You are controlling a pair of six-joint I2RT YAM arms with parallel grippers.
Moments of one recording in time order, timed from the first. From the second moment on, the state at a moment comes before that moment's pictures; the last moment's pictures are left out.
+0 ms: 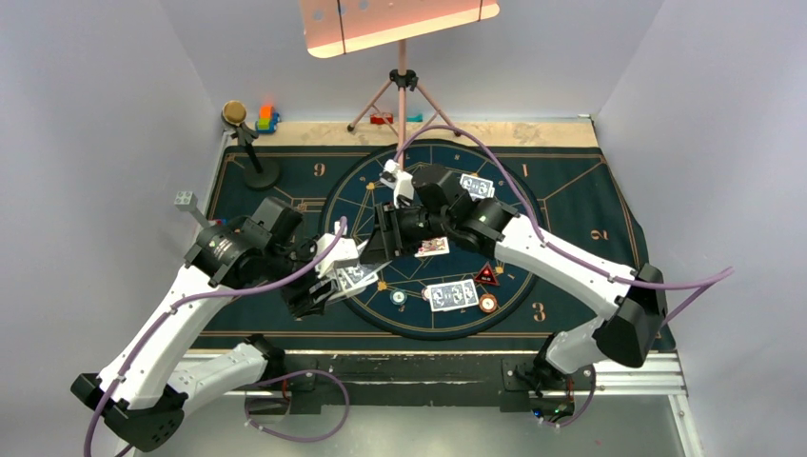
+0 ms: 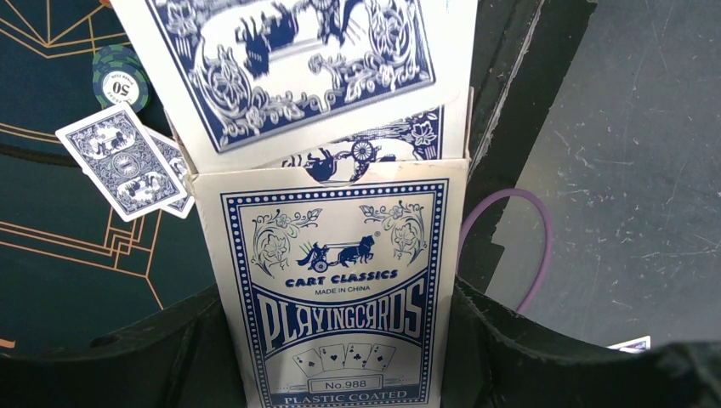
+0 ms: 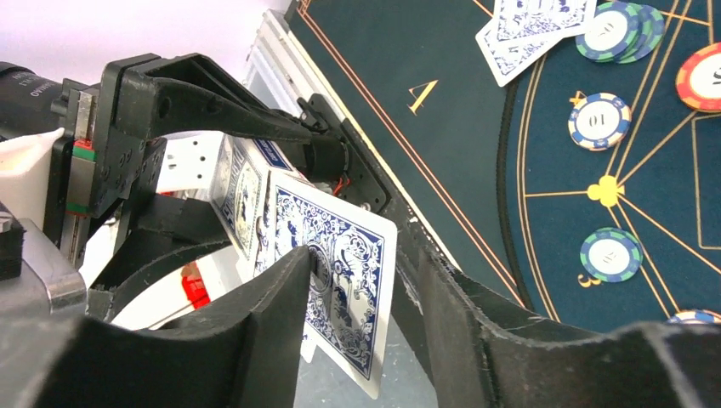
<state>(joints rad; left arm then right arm) -0.57 0.96 1.20 -1.37 0.41 0.51 0.89 1.46 1.33 -0.45 -0.45 0.67</state>
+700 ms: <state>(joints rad) -0.57 0.96 1.20 -1.38 0.41 0.51 0.85 1.37 1.43 -0.62 -0.27 0.61</state>
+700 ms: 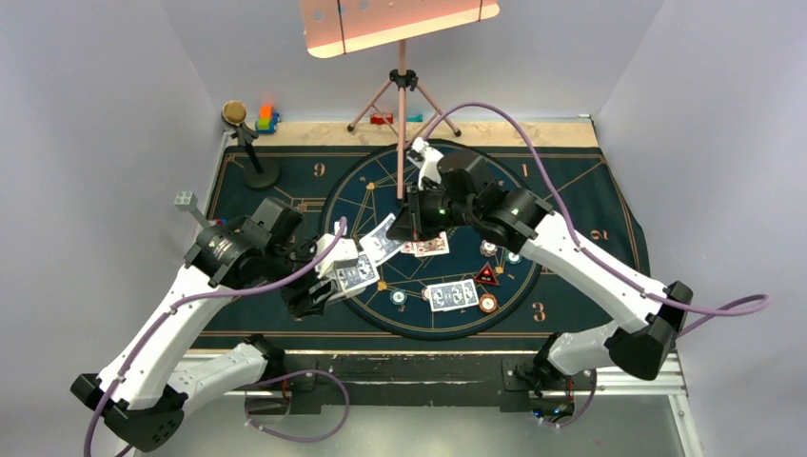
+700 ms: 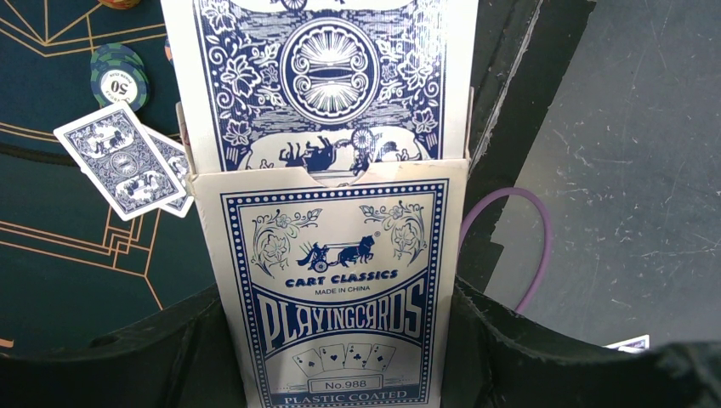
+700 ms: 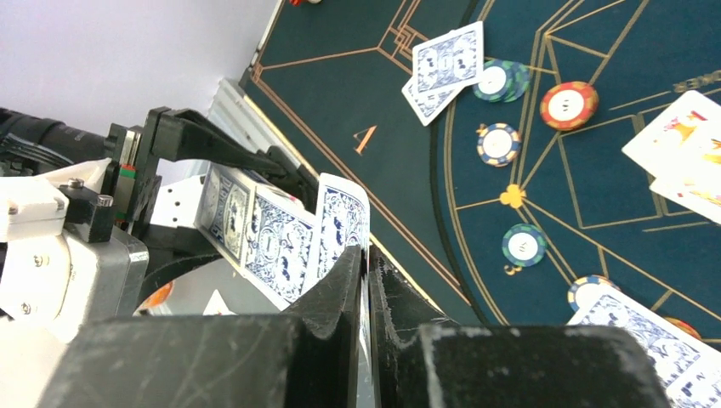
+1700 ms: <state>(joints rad) -0.57 0.94 1.20 -1.38 0.41 0.51 0.81 1.76 1.53 -1.10 0.66 0.57</state>
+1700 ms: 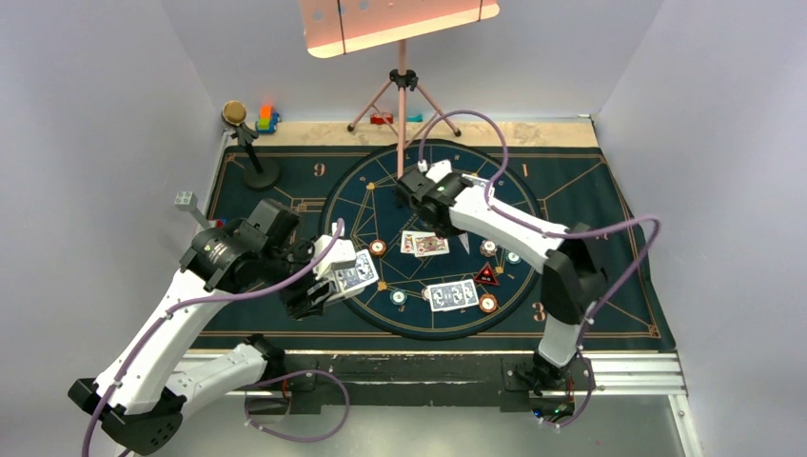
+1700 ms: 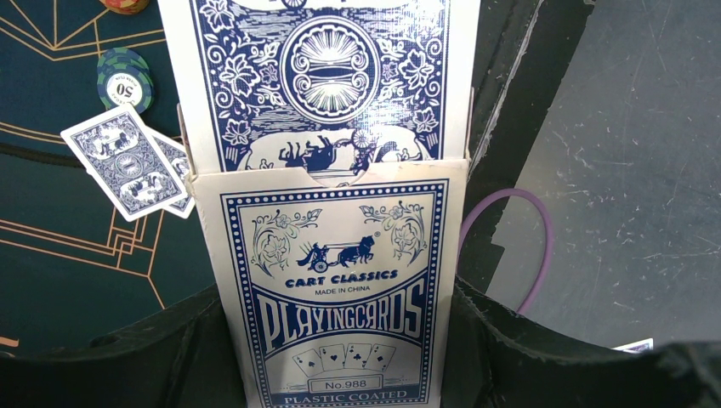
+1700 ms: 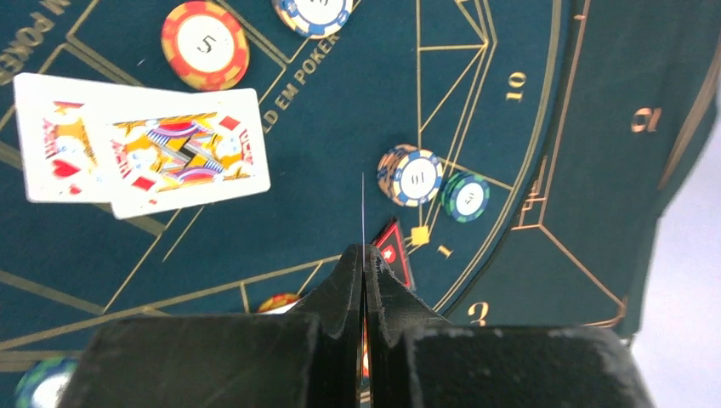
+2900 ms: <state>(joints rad) -0.57 0.94 1.20 -1.38 0.40 0.51 0.90 2.22 1.72 -1.09 0.70 0.60</state>
